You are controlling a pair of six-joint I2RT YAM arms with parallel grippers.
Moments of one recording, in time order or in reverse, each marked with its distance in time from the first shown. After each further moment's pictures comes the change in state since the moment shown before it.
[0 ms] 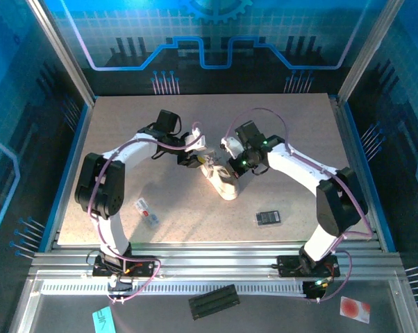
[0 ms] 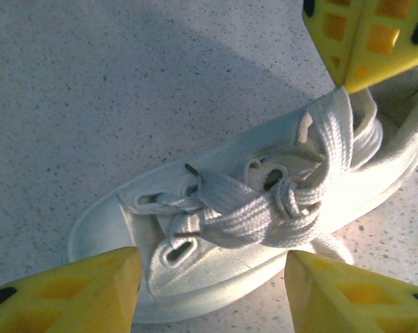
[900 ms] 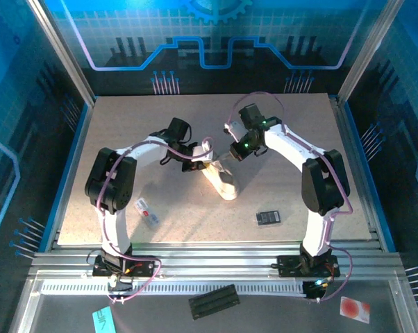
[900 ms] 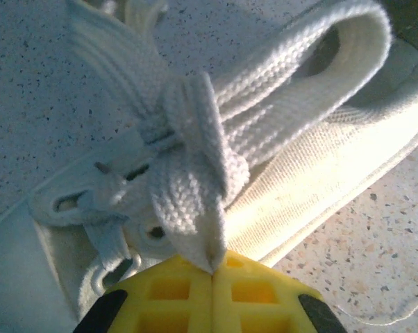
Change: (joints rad) left arm -0.066 0.077 -0.024 -0.008 -0.098 0.113; right arm -0.116 0.229 0.238 -0.077 0.037 -0.128
